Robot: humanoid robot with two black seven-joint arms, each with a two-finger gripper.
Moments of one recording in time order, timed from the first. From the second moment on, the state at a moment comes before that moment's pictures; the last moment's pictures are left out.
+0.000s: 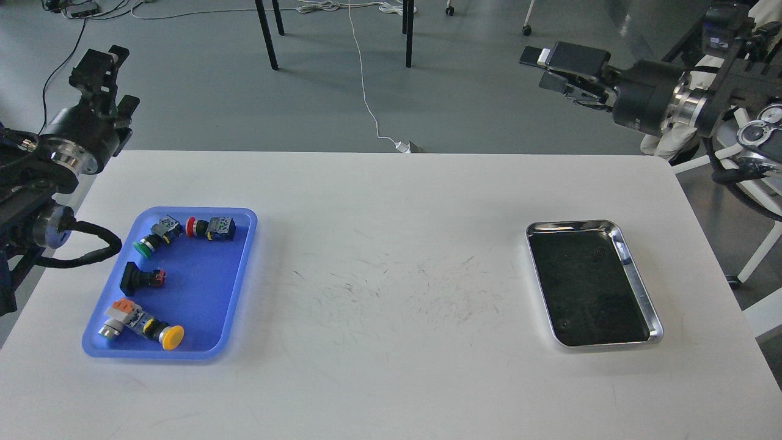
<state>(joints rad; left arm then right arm) -0.82 0.59 -0.51 -0.65 0.42 -0.11 -0.49 1.28 -0.79 -0.02 1.11 -0.60 0.18 0.49</state>
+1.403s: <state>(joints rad) -0.81 0.60 -0.59 -0.67 -0.06 -0.43 -0.25 0.87 -0.58 0.42 1.02 0.16 0.12 0.29</state>
